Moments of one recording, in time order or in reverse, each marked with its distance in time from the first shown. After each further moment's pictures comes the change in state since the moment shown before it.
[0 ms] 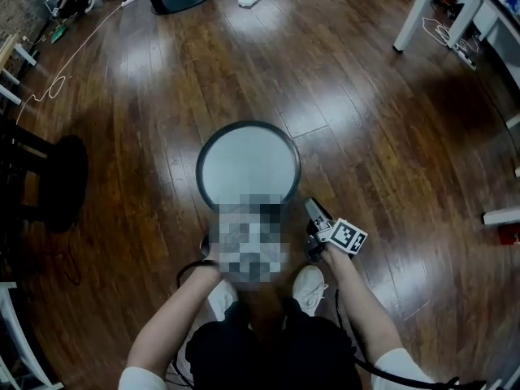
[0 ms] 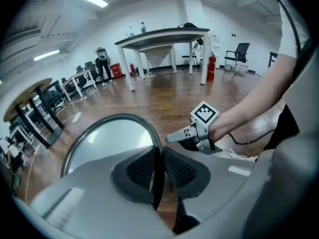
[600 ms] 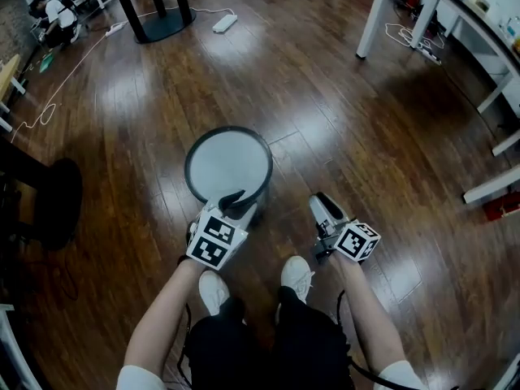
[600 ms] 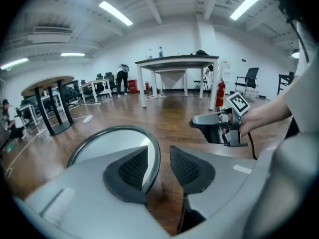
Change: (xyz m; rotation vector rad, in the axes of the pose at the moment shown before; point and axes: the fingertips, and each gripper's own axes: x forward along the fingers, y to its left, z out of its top) left arm -0.046 0.000 0.013 -0.217 -0.256 0.083; right arm -0.118 0.117 0.069 -0.348 -0.165 0.090
